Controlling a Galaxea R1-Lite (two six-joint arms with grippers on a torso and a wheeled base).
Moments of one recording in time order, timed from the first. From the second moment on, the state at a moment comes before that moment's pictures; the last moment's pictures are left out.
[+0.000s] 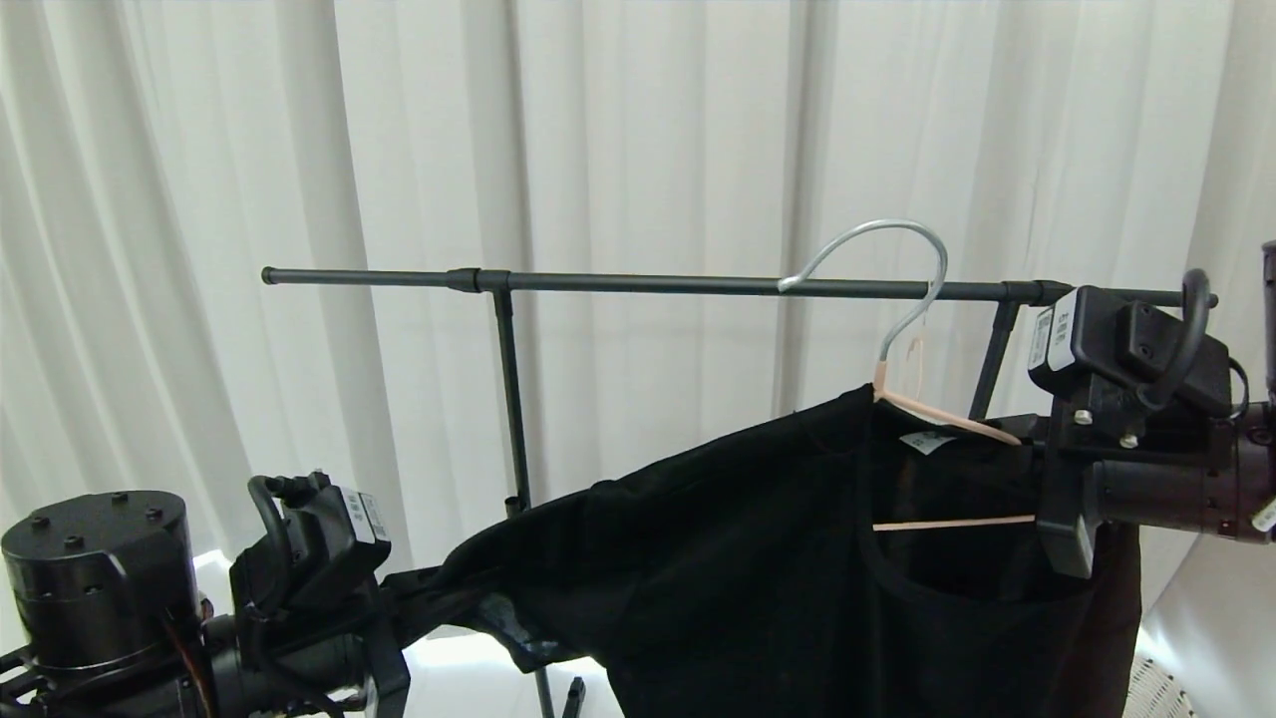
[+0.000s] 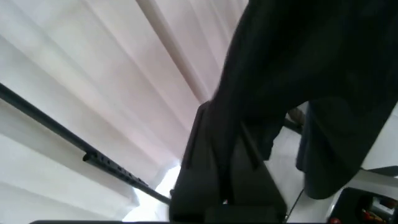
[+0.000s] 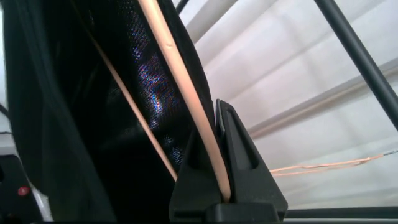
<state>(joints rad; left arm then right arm) -0.29 1.45 -0.19 -0.90 -0.53 0.44 0.61 1.34 -0.89 -0.05 0.26 -0.55</state>
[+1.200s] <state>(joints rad) -0.01 1.40 -0.19 -0.90 -0.48 0.38 0.56 1.30 -0.87 -0.06 0.11 -0.48</state>
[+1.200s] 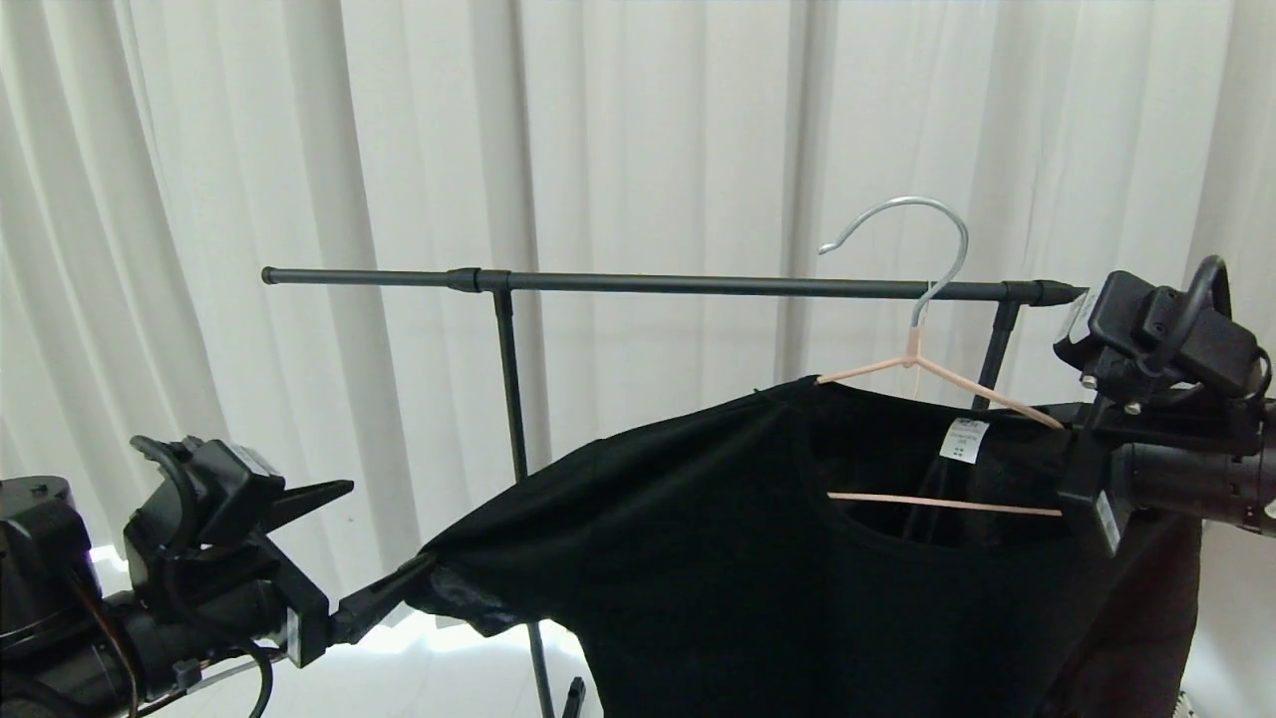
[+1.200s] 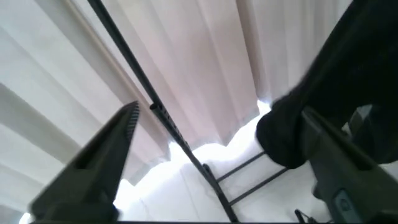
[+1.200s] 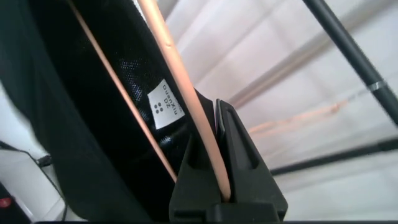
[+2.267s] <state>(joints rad) 0.10 1.49 -0.27 -0.89 -0.11 0.48 0.54 1.41 -1.17 0.59 -0.38 0.05</state>
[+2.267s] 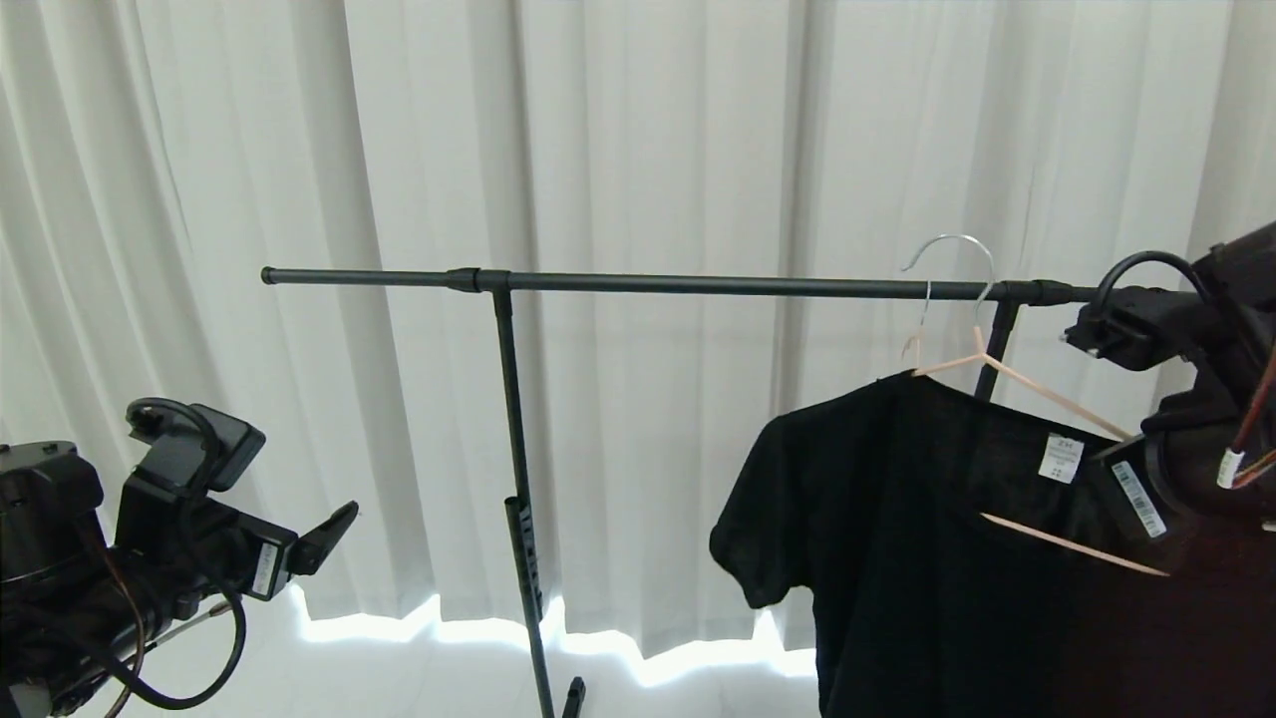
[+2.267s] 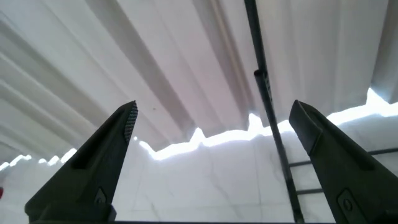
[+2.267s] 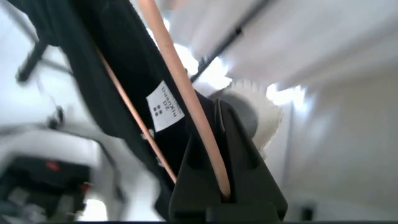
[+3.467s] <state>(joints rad) 0.05 1.52 -0.26 -0.98 -0.11 0.49 0.61 1.53 -1.27 0.63 -0.46 0.23</state>
